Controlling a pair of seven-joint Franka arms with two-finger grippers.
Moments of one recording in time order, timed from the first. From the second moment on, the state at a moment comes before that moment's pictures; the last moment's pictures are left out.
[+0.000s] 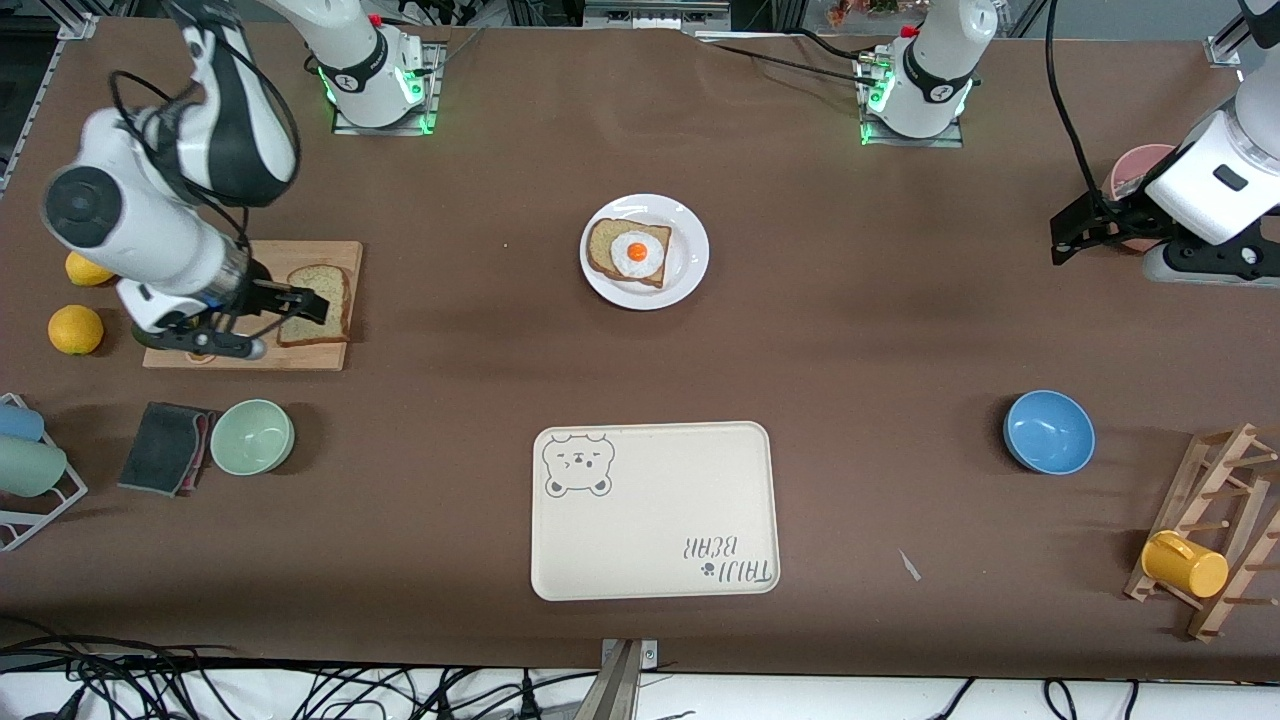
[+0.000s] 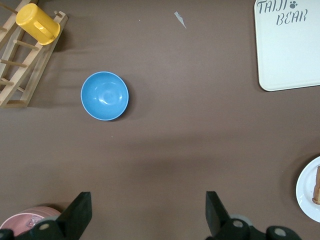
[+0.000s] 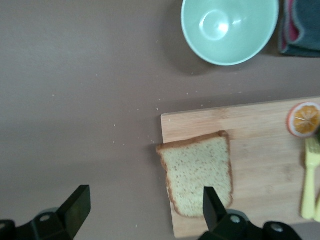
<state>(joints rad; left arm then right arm) -0.07 0.04 -0.03 -1.55 0.05 1.55 -0.03 0.35 0.14 -0.27 -2.12 0.01 2.16 0.19</state>
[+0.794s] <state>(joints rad) -0.06 0.06 -0.03 -1.55 0.05 1.55 -0.03 0.41 0.32 -0.27 -2.18 0.00 2.31 0.34</state>
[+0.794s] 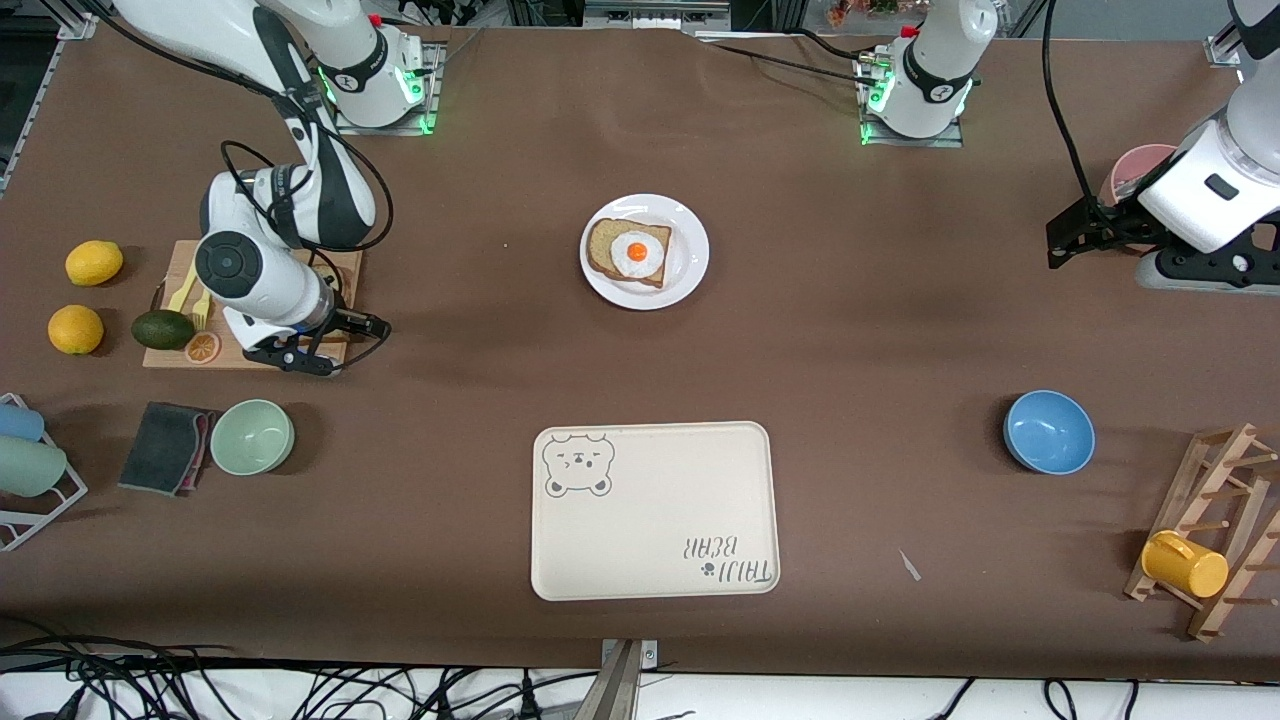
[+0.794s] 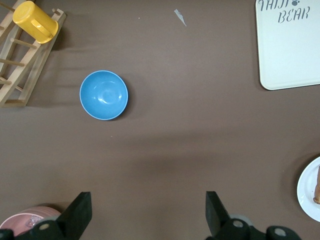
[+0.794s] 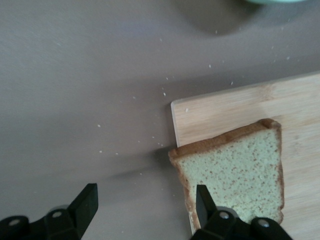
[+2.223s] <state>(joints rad) -0.07 0.08 -0.03 -1.54 0.05 1.55 -0.03 0.41 0.41 -0.29 -2.18 -0.10 2.30 0.42</state>
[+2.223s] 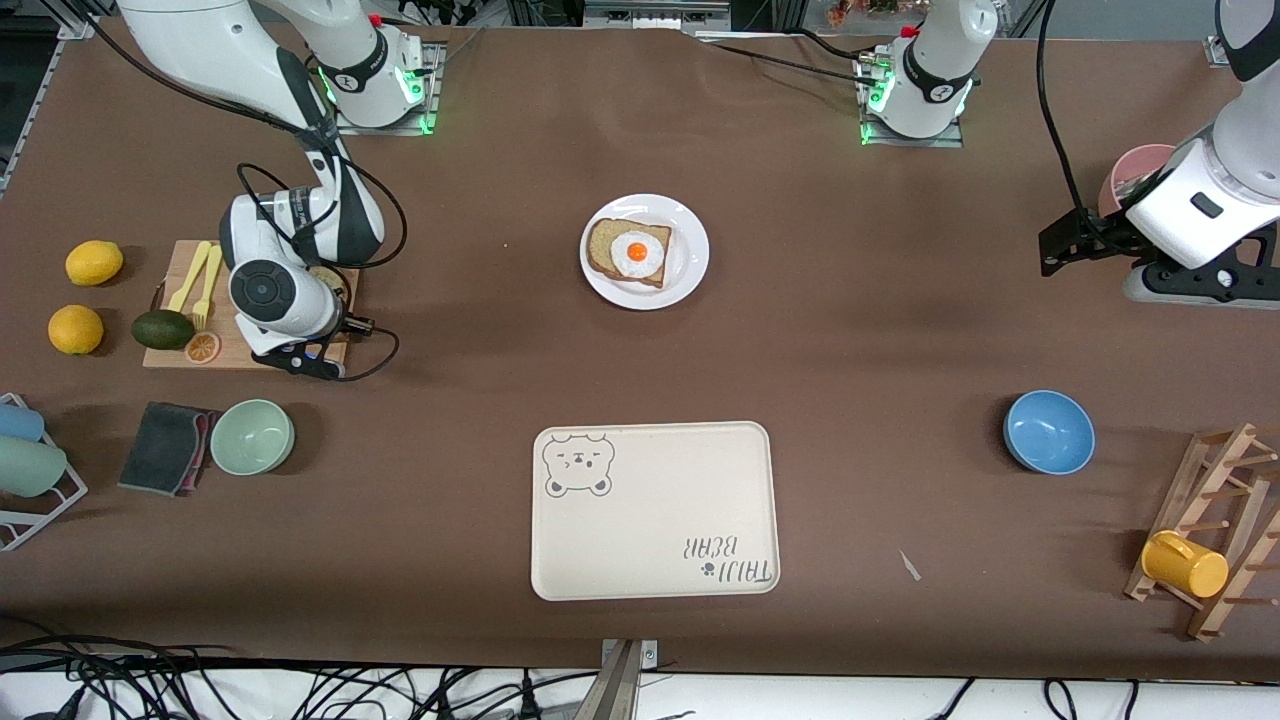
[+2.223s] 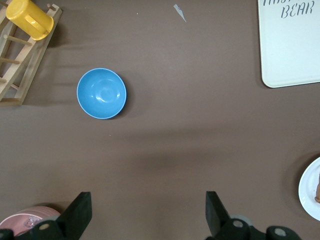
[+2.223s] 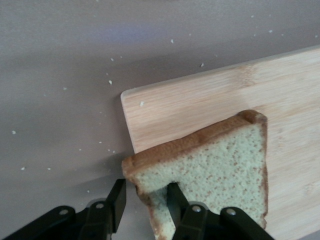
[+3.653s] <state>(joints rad) -0.07 0.08 -0.03 -1.54 0.05 1.55 -0.03 0.41 0.38 -0.27 -1.83 -0.10 1.87 0.44</state>
